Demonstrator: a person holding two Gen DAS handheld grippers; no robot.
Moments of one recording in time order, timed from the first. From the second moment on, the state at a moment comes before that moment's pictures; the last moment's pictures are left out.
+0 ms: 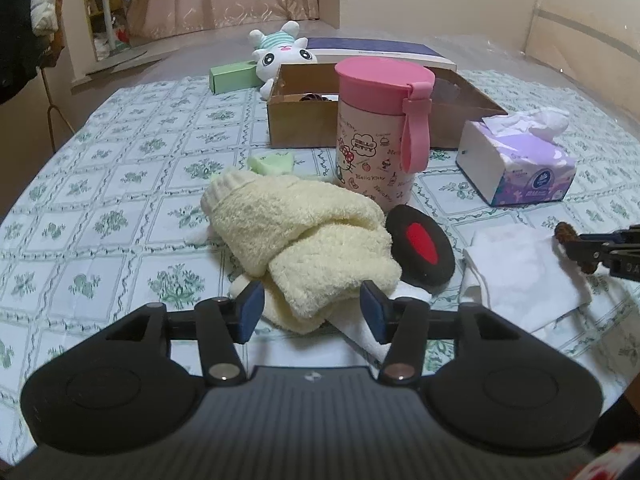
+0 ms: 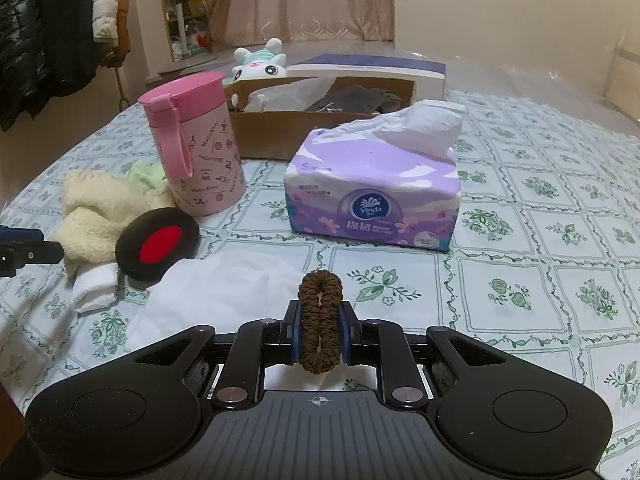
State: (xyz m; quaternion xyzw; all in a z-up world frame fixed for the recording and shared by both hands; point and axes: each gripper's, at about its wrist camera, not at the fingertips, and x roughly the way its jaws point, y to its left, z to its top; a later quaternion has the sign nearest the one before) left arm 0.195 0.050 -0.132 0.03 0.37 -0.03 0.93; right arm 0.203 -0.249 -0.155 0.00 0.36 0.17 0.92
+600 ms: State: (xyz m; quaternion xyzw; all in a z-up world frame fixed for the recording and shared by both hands) left arm 0.241 0.061 -0.148 0.05 0.35 -0.10 0.93; right arm 0.207 -0.259 -0.158 0.01 0.36 0.15 0.92
